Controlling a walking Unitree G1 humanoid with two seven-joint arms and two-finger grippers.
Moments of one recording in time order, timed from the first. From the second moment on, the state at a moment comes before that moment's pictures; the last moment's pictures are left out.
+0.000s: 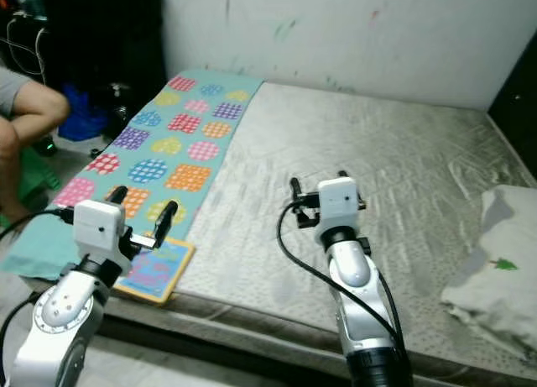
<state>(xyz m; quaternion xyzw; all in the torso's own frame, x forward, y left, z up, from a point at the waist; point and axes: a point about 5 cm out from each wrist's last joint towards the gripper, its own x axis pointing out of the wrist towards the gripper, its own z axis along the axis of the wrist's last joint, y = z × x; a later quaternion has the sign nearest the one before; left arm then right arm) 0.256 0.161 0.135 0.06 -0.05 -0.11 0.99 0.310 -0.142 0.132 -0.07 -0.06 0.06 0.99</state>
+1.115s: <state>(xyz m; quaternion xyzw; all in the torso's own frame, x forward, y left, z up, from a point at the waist) 0.256 0.160 0.135 0.04 -0.07 -0.11 0.99 0.311 -0.148 0.131 -0.07 -0.06 0.05 0.99</state>
